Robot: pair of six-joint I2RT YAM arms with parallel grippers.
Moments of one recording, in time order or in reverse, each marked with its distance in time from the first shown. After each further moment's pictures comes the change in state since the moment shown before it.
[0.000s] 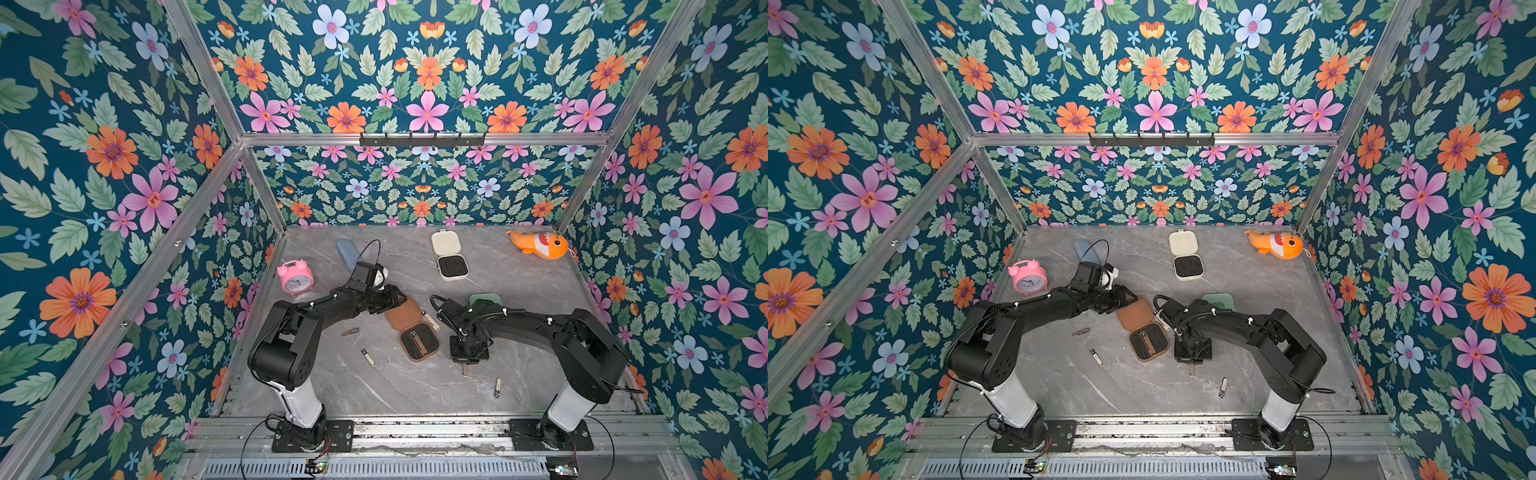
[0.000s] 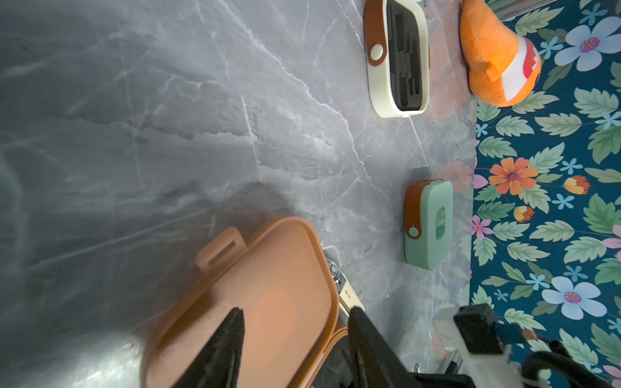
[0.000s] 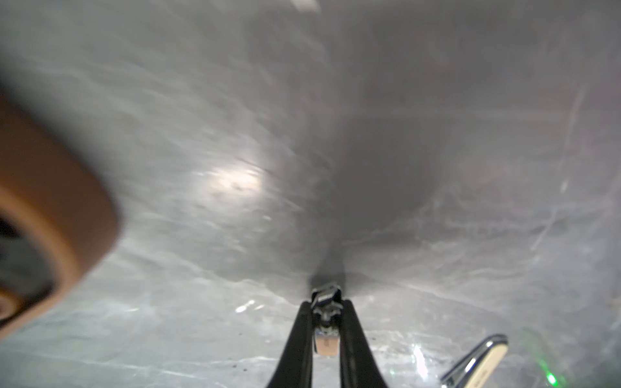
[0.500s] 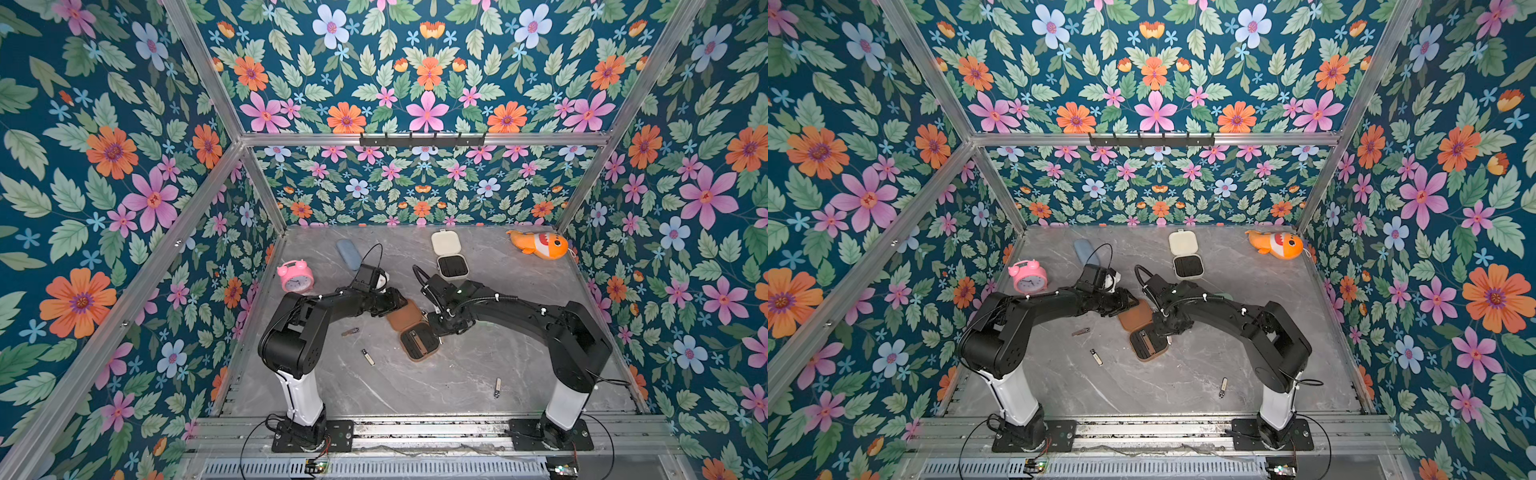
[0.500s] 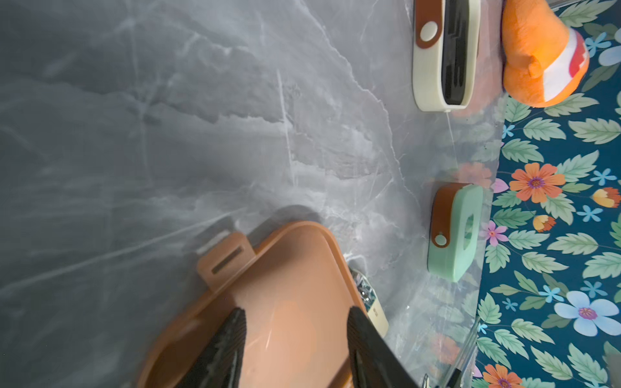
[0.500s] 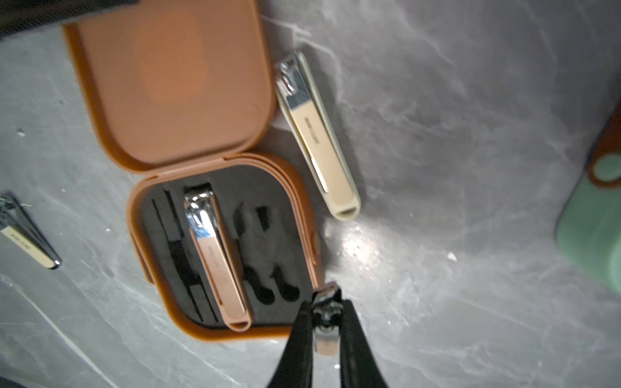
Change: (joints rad) left arm -0.002 0.087 0.020 0.010 -0.008 -0.022; right arm 0.003 0.113 0.274 0.097 0.043 -0.328
